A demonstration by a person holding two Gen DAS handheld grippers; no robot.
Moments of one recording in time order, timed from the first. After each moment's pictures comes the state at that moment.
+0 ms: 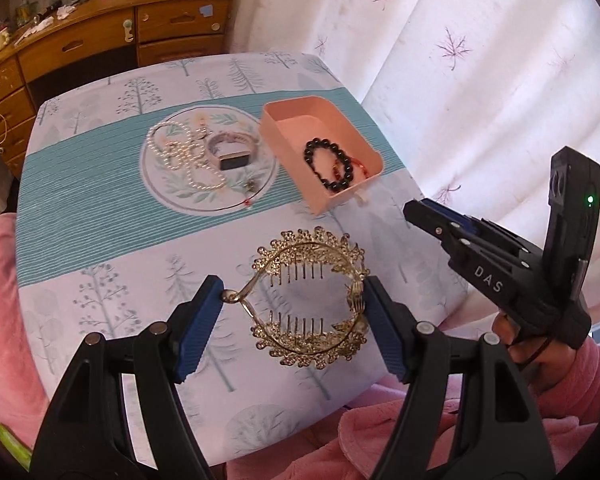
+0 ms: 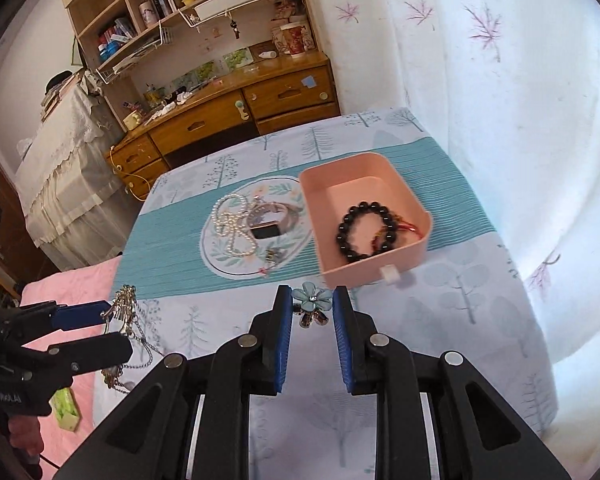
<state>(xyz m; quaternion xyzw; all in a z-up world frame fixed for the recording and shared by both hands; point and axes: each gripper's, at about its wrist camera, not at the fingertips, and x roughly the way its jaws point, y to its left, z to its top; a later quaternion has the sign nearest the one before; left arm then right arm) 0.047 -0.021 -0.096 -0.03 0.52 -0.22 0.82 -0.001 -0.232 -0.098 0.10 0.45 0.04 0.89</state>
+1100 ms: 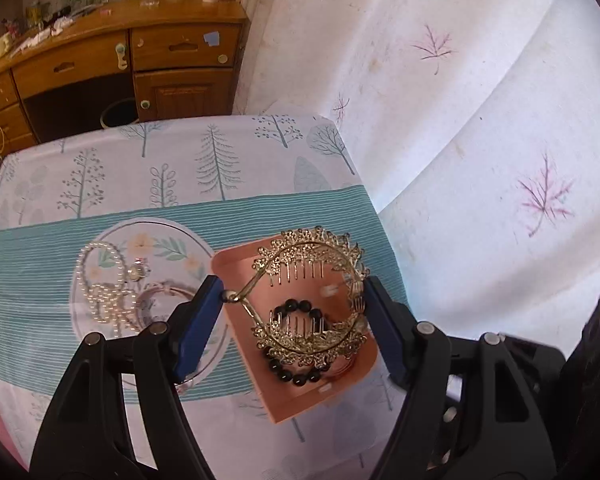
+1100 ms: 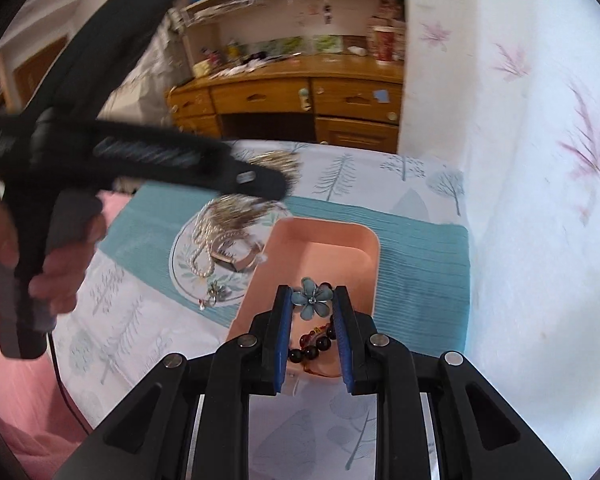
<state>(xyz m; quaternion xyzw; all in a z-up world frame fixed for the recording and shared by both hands) 0.263 -0.150 -0.099 -0.08 0.50 -0.15 0.85 0.144 -0.323 -0.090 -0.06 0.44 0.19 0.87</state>
